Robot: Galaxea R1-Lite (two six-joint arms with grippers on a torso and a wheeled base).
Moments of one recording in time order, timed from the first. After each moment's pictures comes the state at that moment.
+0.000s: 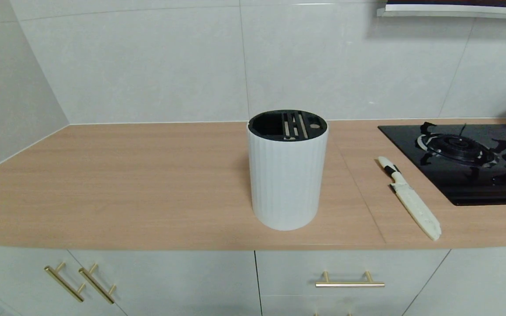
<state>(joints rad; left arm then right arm) 0.00 0.00 0.00 0.00 -0.04 0.02 0.00 0.00 0.00 0.00 -0.02 0.00</state>
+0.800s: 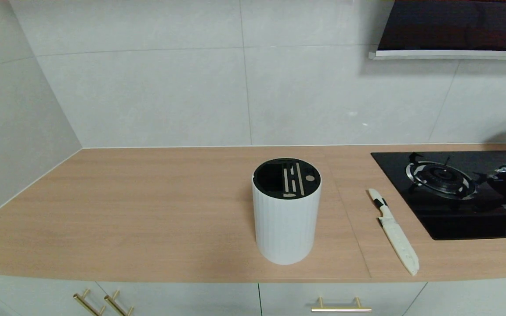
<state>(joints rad) 0.00 0.00 0.00 0.00 -0.04 0.02 0.00 0.00 0.00 0.00 -0.02 0.00</state>
